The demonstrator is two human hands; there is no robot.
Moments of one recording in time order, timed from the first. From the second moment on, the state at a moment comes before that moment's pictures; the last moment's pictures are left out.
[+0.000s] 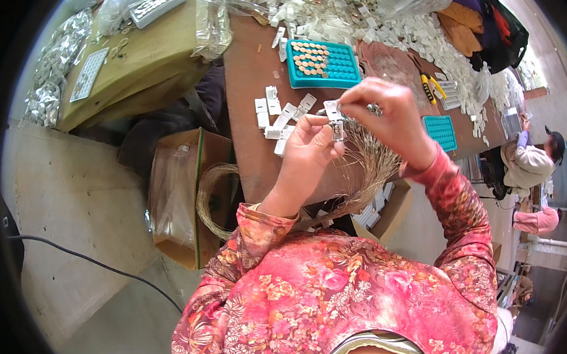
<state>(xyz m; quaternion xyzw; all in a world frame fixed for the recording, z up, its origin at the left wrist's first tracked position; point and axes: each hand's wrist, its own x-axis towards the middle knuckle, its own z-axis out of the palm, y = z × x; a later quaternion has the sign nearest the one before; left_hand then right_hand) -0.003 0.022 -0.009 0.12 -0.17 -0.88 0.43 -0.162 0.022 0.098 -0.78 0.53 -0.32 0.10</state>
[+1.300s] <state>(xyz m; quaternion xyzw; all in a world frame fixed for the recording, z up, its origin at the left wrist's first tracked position) -0.005 0.041 0.014 0.08 -0.20 -0.92 0.32 -0.164 0.084 0.092 -0.48 0.56 -0.48 0.47</state>
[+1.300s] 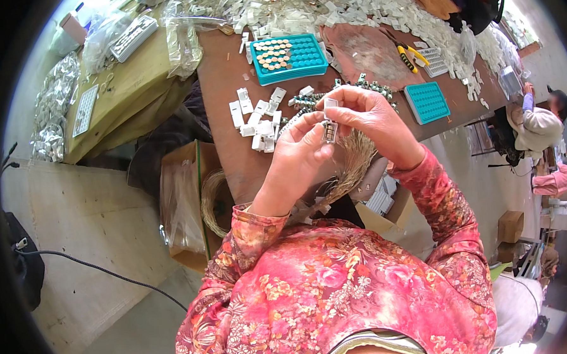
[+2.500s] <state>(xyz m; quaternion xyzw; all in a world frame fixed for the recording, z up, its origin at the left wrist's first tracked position) -0.012 0.048 0.030 0.25 -0.34 -0.84 0.34 -0.175 0.089 0.074 -0.81 0.48 -0.35 -0.02</state>
